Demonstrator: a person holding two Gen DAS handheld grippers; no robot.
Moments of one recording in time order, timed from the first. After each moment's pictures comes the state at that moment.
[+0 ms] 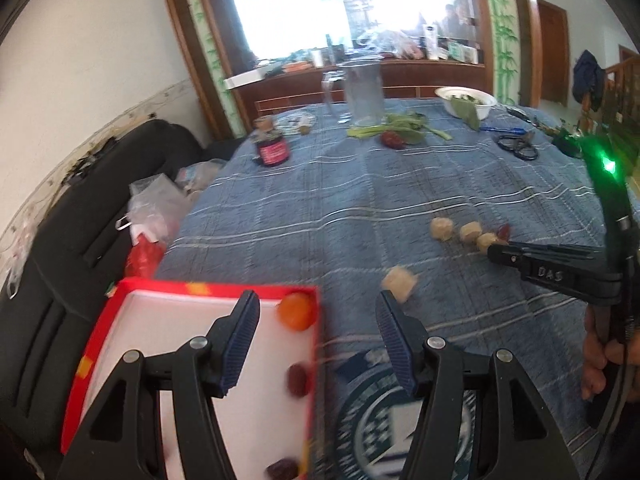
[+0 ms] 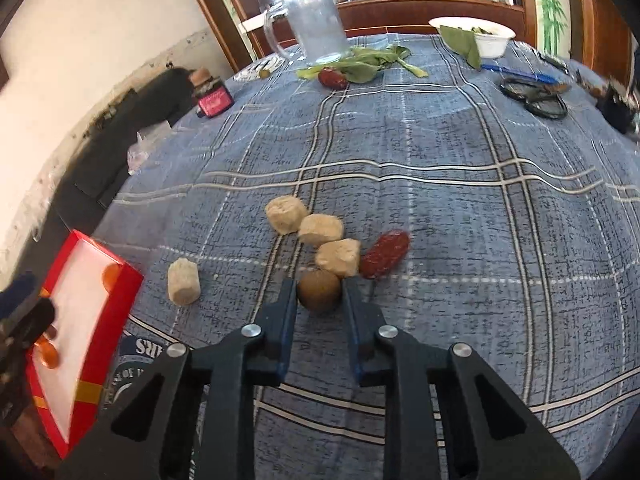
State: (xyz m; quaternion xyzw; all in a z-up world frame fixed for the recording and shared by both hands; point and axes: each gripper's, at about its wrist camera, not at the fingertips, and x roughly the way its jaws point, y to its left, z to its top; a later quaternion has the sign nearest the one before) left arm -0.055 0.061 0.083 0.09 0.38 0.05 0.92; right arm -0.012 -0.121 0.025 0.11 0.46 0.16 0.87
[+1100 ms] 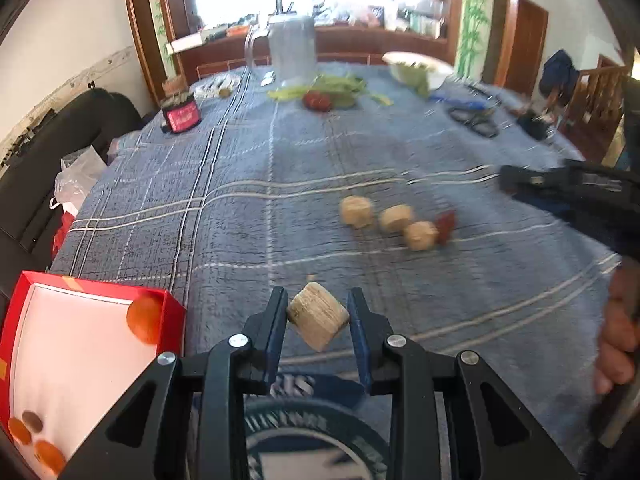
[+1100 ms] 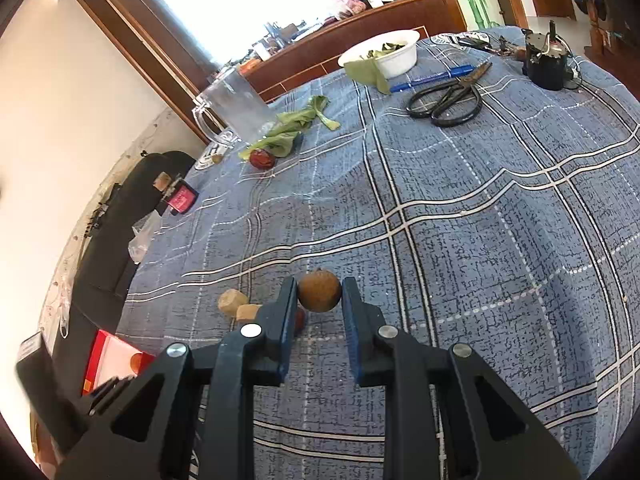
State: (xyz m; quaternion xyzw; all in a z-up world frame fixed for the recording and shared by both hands) left arm -0.022 0.015 0.048 0.04 0.43 -0.03 0.90; right arm -0.007 -0.199 0.050 0.23 0.41 0.10 0.88
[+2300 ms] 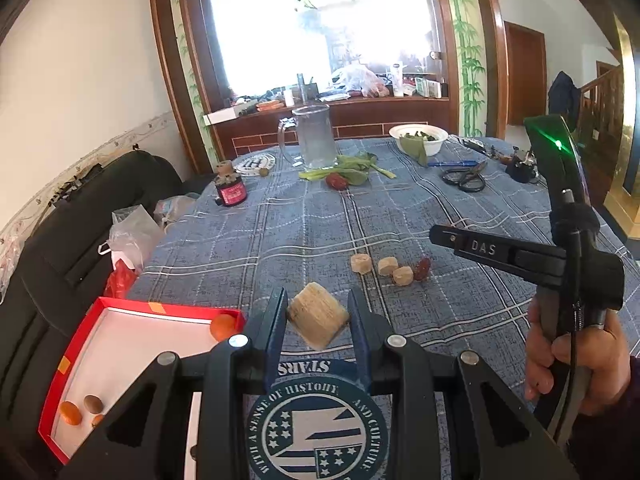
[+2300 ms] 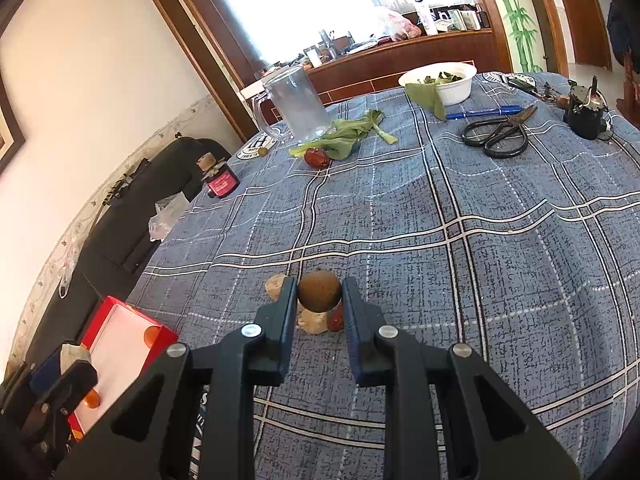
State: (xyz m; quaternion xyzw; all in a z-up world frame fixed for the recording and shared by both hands) left arm -0.089 0.002 0.105 0.08 0.31 0.02 0.95; right arm -0.029 -0.156 0.061 0.16 0.37 0.15 0.90
